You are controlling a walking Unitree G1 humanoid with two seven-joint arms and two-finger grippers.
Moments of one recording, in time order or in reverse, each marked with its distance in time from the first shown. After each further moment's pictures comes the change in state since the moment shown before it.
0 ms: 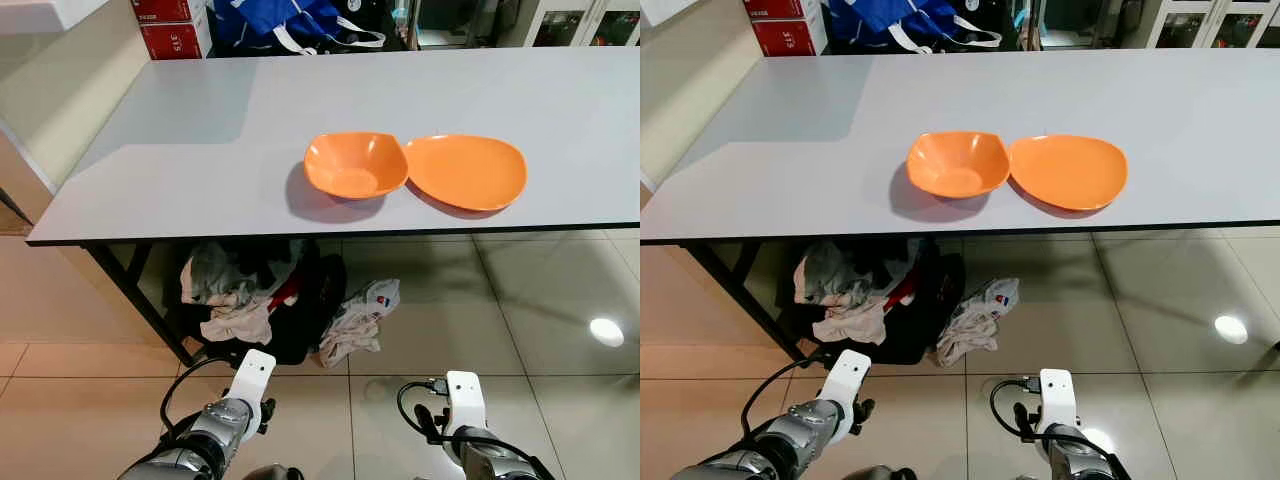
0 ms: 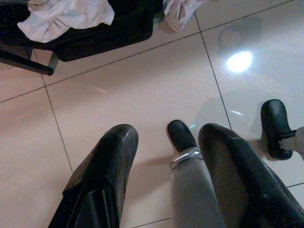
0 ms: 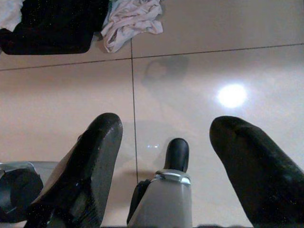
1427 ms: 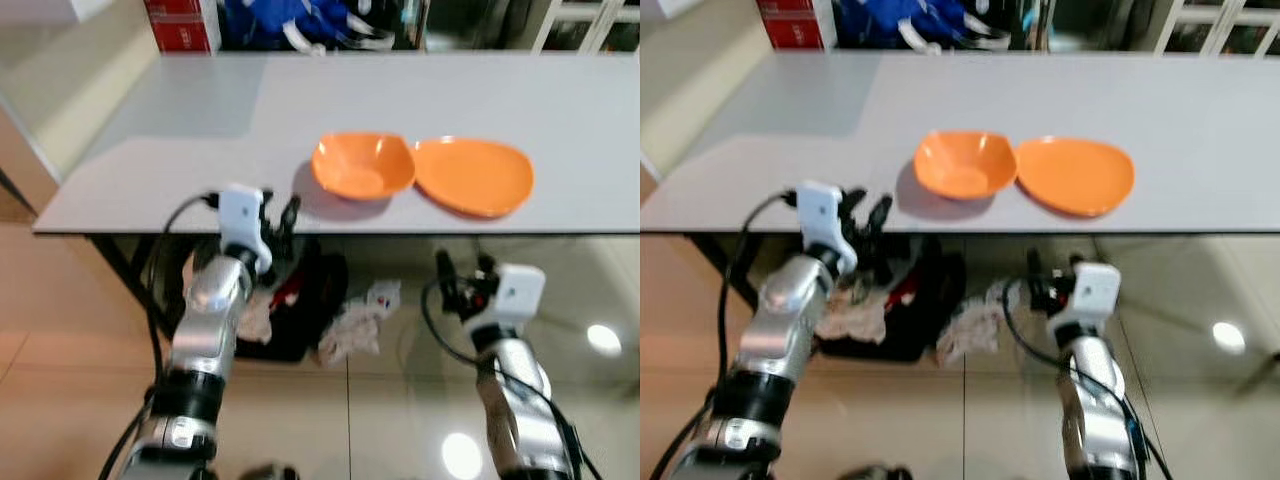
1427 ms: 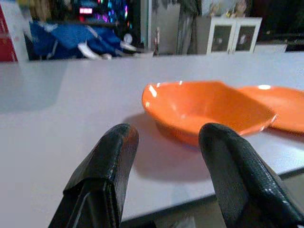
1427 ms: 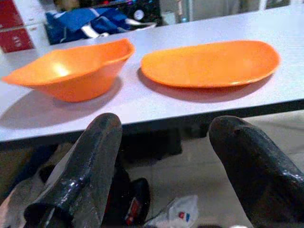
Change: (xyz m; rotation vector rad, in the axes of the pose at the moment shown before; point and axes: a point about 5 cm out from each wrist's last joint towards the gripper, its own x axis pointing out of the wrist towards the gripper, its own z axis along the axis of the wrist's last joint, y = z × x) left arm -0.119 0.028 0.203 -0.054 -1.118 -0.046; right arm -0.085 0.014 0.153 0.051 -0.959 0.046
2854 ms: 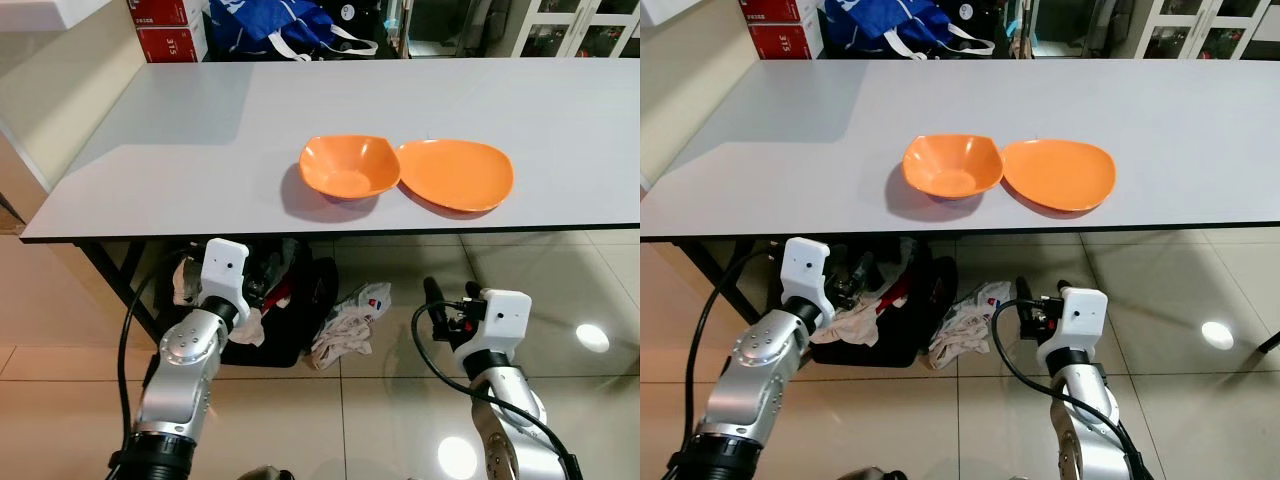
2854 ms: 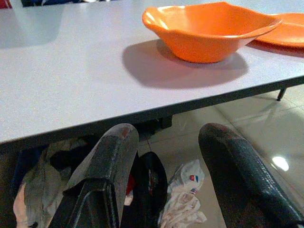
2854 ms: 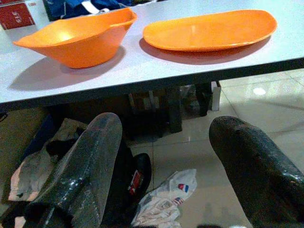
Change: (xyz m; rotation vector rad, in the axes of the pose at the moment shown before) left arm -0.055 0.009 -0.048 0.035 0.232 0.046; right arm -0.026 0.012 -0.017 0.008 0.120 0.042
